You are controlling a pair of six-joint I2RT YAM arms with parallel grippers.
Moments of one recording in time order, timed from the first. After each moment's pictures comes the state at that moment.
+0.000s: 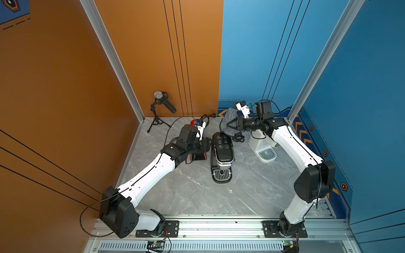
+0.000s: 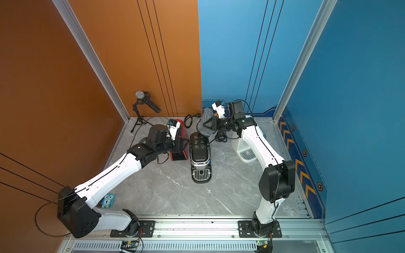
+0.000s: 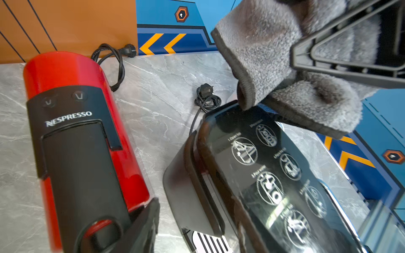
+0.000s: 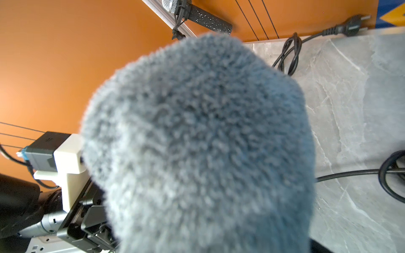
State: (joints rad) left arm -0.55 1.35 1.17 -0.37 0.13 -0.32; right arm 0.33 1.72 1.68 -0.58 -0.75 0.35
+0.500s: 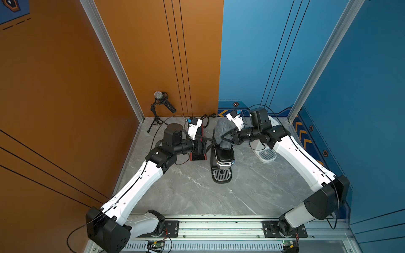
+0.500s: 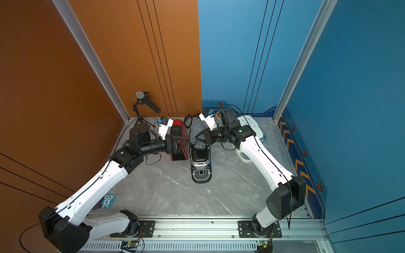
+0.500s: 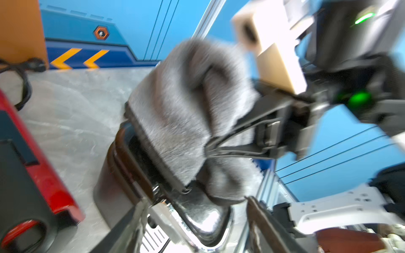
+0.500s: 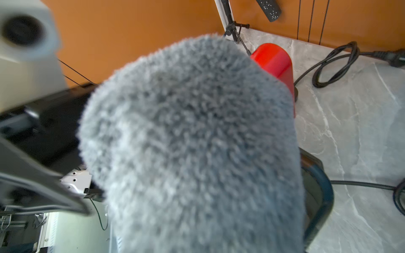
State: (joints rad) left arm -0.43 1.16 1.10 -0.20 0.59 -0.47; right arm 0.47 1.56 1.55 -0.66 -0.66 0.07
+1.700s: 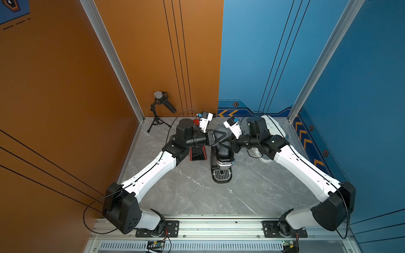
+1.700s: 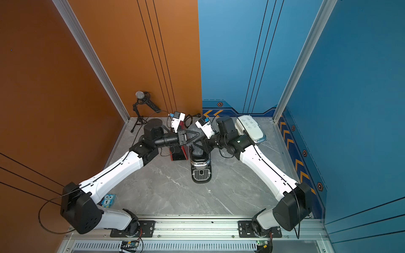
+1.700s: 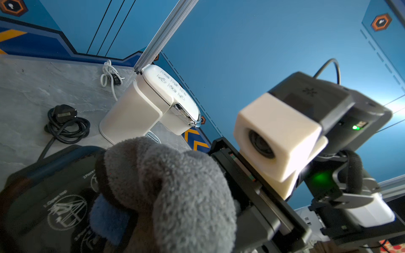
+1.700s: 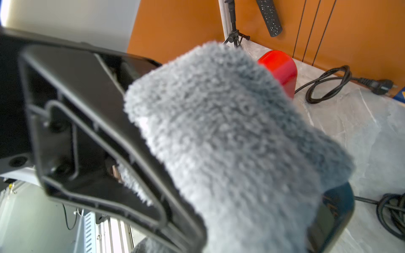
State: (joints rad) left arm -0.52 1.42 1.19 0.07 0.69 -0.70; right arm 0.54 1.45 1.38 -0.48 -0.56 0.03
